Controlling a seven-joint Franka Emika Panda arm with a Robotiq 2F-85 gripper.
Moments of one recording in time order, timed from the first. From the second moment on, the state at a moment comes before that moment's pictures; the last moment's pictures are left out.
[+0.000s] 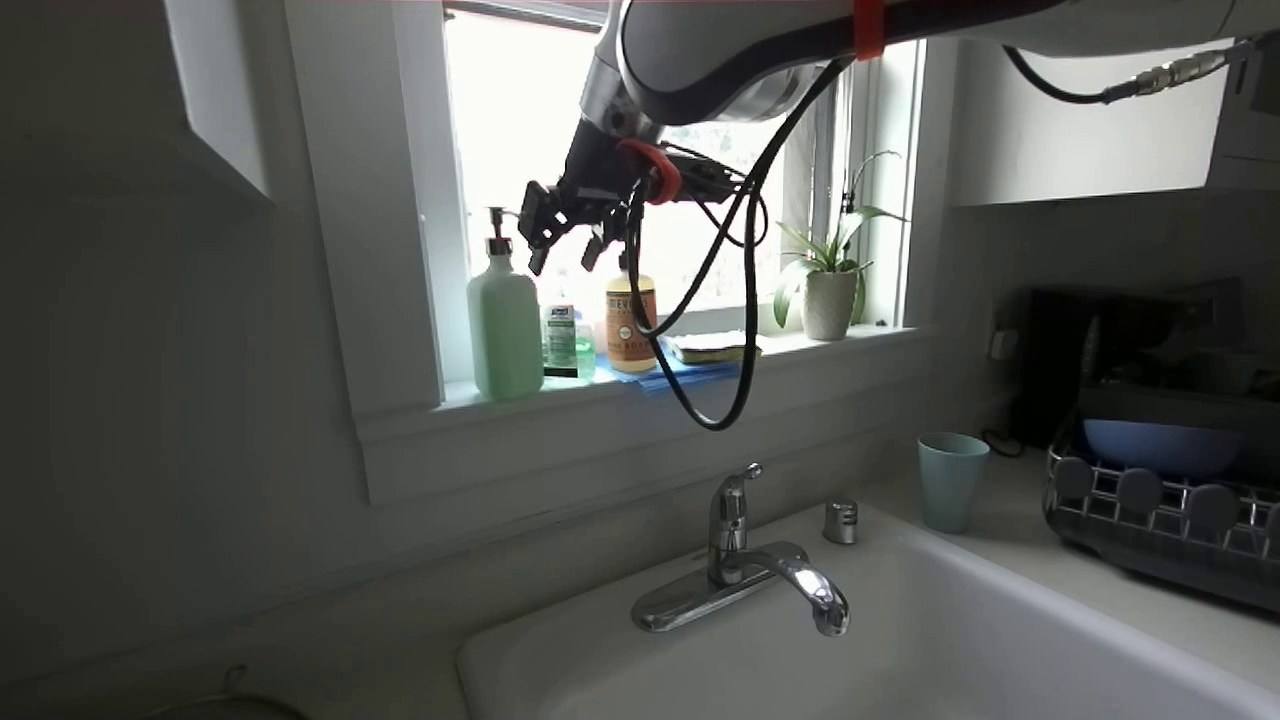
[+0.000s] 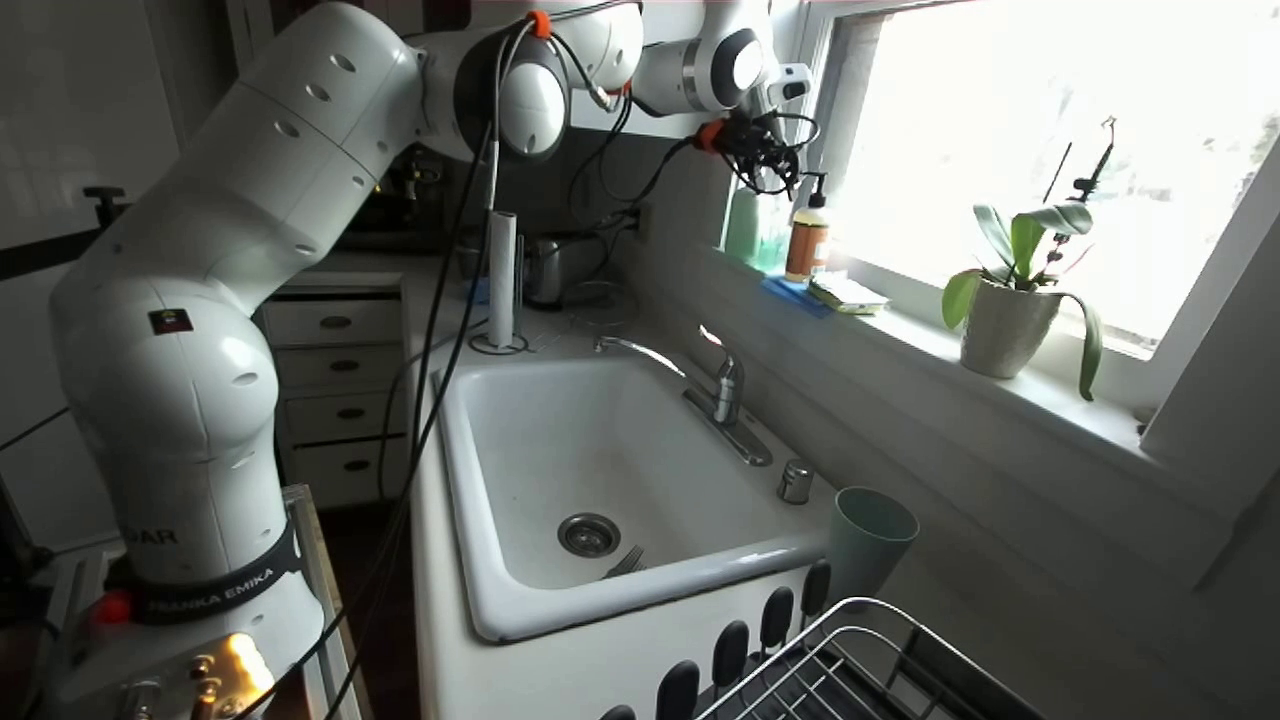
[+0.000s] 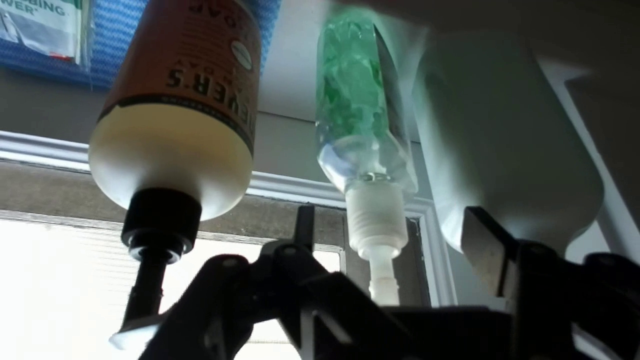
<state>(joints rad) 0.18 0.67 0.02 -0.91 -0.17 2.24 0.23</state>
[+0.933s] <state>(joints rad) 0.19 0.66 0.02 -0.85 -0.17 2.06 0.30</state>
